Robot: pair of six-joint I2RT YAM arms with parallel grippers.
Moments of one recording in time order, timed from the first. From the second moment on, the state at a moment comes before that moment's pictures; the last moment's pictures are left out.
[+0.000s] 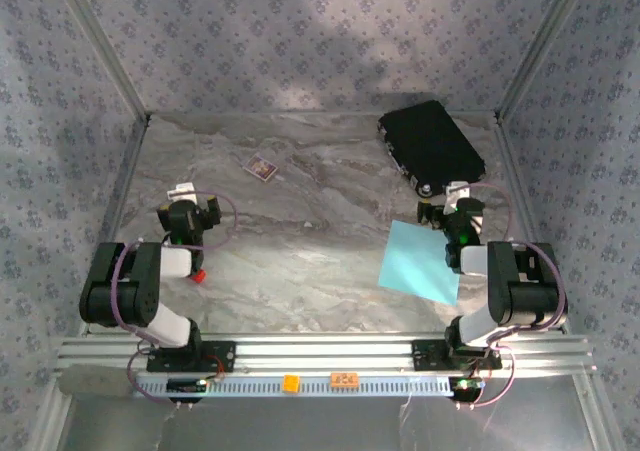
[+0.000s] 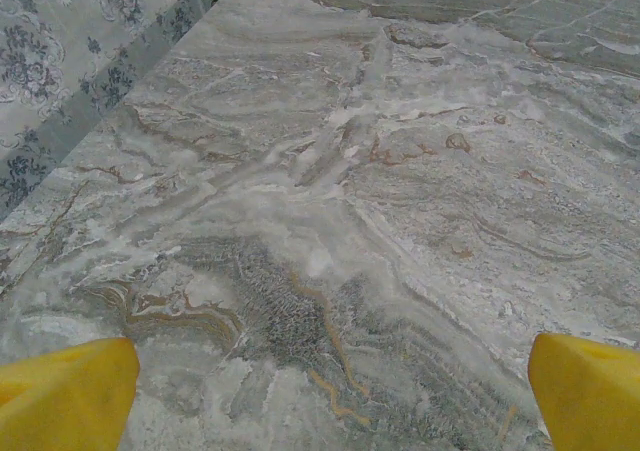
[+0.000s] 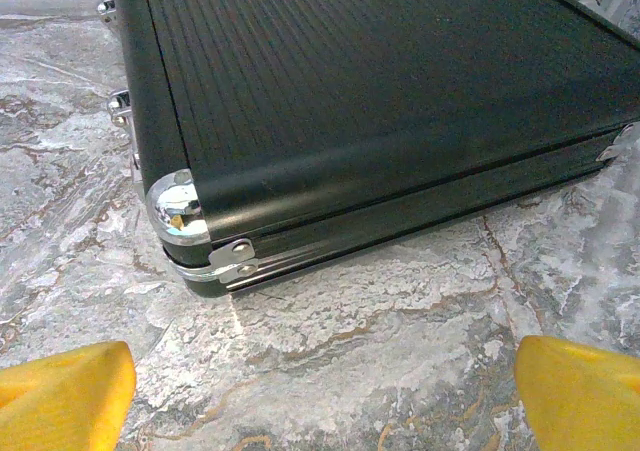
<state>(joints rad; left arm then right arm) -0.03 1.52 0.37 0.73 -0.30 -0.09 -0.05 1.51 0.37 0.68 -0.02 -0.05</state>
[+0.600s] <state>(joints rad) -0.03 1.52 0.37 0.73 -0.30 -0.09 -0.05 1.51 0.37 0.68 -0.04 -0.04</state>
